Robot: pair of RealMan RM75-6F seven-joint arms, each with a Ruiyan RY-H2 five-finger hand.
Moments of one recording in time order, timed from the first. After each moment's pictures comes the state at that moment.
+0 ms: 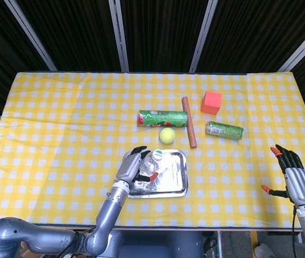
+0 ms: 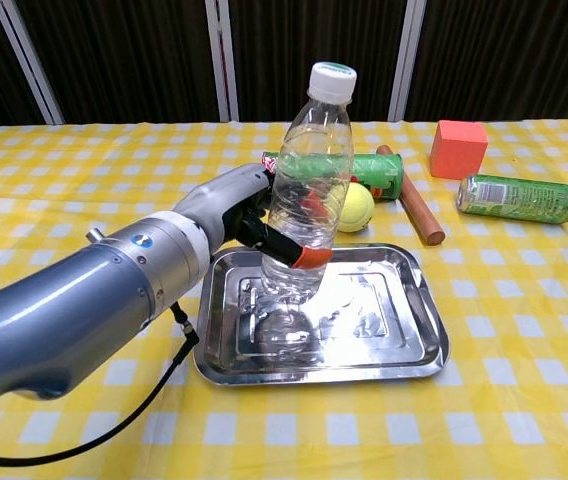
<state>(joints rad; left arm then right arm) -0.81 -1.97 -0.33 -1.62 0.77 1.20 0.25 0.17 -1.15 0.07 -1.45 -1.48 1.35 0.29</state>
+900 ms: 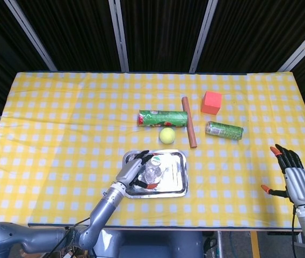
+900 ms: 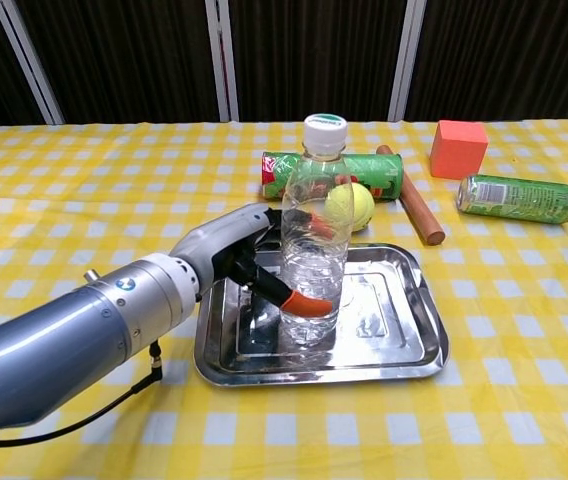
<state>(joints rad) -0.74 -1.93 -0.24 -1.47 1.03 0.95 -0.04 0.17 -1.15 0.07 -1.45 -1.48 1.36 0.28</state>
